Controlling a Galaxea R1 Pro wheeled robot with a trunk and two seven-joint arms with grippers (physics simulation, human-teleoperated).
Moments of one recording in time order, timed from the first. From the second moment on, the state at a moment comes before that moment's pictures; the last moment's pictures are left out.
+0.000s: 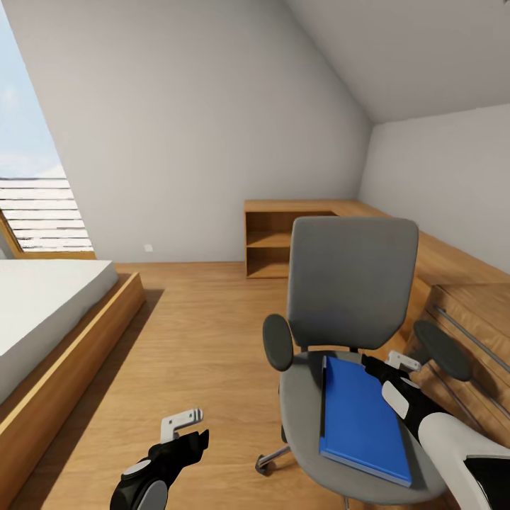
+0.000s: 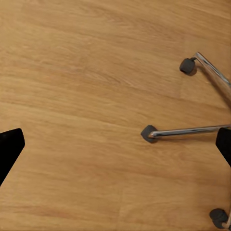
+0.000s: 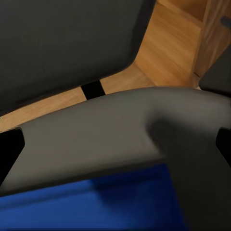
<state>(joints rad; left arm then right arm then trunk) -0.04 -0.01 -0.28 -1.57 0.57 0.63 0.55 -0.82 -0.19 0.04 -0.24 -0.48 -0.08 -0.10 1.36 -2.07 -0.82</state>
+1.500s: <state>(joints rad) -0.04 0.00 -0.26 -1.56 0.58 0.63 0.55 -0.82 -0.19 0.04 -0.24 -0.48 -0.08 -0.10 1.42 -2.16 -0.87</state>
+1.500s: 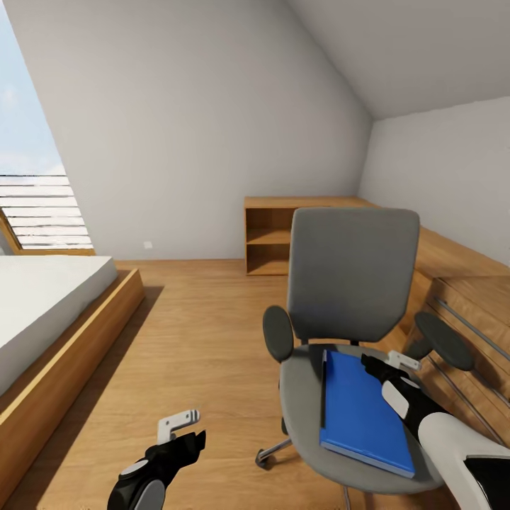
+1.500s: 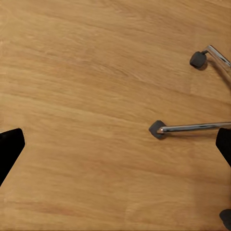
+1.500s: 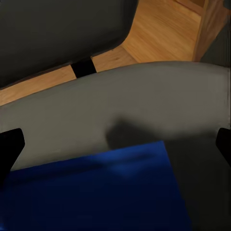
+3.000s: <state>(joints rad) -0.04 0.00 -0.25 -1.56 0.58 0.63 0.55 -0.83 -0.19 0.04 -0.25 -0.48 -0.08 -0.10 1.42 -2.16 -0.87</state>
